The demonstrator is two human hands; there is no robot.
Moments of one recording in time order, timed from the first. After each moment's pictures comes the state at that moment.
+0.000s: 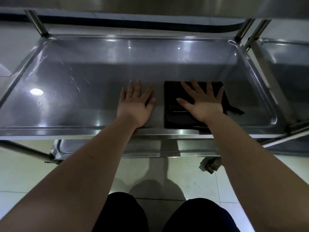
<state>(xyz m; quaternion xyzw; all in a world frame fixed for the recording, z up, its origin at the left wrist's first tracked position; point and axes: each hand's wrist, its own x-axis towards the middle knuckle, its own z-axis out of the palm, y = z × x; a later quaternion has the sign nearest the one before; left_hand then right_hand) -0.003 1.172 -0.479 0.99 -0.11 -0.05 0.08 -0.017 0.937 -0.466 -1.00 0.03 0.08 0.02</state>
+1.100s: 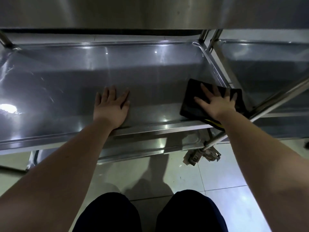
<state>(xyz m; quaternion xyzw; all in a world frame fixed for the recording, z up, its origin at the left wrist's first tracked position) -0.002 1.171 -0.475 0.99 -0.11 -0.05 0.06 -0.064 0.815 -0.452 -0.97 0.21 0.13 0.03</state>
